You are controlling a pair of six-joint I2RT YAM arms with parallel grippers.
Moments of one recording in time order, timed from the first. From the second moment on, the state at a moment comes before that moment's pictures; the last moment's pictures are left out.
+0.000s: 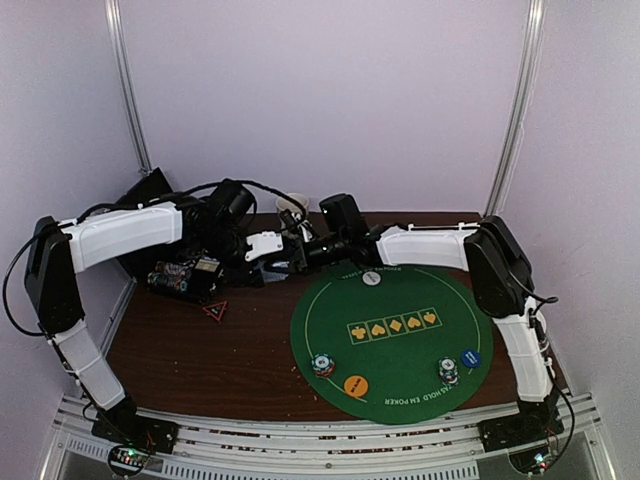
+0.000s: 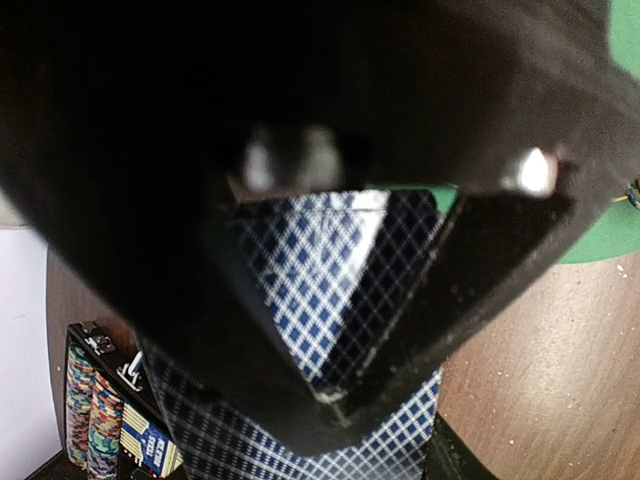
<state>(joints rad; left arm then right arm) -0.62 1.71 1.40 -0.76 0.07 0.76 0.77 2.28 1.79 0.02 -0.74 0.55</state>
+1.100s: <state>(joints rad) -0.62 1.71 1.38 -0.78 0.07 0.75 0.77 2.22 1.78 -0.12 -0.63 0.38</state>
